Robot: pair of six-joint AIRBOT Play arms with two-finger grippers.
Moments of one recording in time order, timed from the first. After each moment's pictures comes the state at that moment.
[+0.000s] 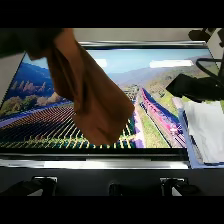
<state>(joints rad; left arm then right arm) -0.29 -1.18 1.83 0.97 -1.07 -1.35 0.03 -0.96 1.52 -1.28 1.45 1.74</state>
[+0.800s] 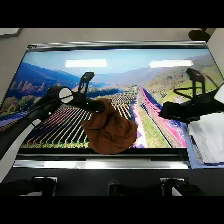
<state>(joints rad) -0.47 -1.47 1.37 1.23 -1.00 -1.58 0.03 -1.01 1.26 -1.30 1.54 1.71</state>
